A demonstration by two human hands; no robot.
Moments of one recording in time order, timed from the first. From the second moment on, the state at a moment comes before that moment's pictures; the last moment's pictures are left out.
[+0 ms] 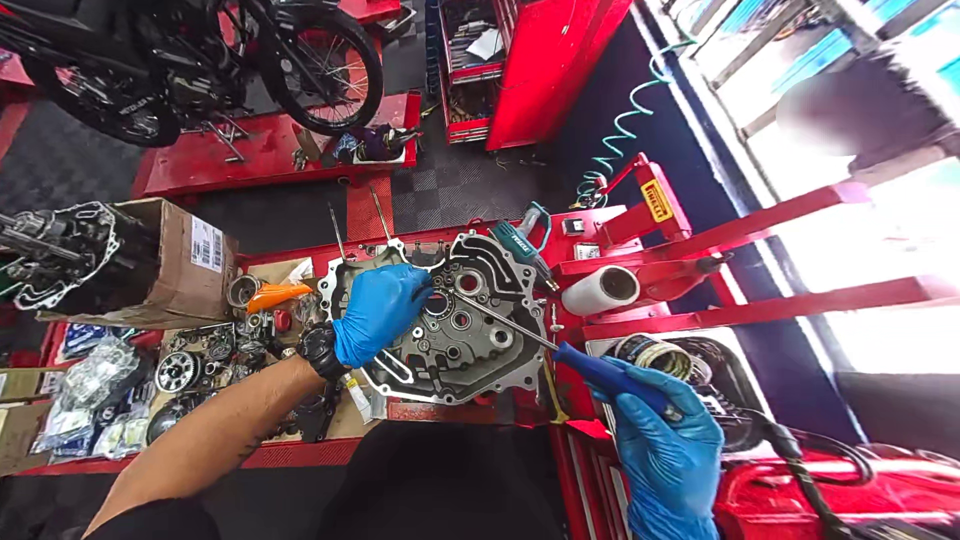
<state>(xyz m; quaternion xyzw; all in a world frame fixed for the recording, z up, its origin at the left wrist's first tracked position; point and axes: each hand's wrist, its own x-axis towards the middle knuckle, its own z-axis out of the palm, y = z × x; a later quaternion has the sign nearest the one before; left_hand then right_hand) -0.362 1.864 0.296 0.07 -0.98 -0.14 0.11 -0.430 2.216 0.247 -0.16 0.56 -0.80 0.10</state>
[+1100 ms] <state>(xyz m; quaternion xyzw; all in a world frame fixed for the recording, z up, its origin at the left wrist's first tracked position) -0.402 1.845 0.302 -0.08 -0.99 -0.10 0.04 -0.494 2.069 0.488 -0.55 0.79 -0.25 0.10</state>
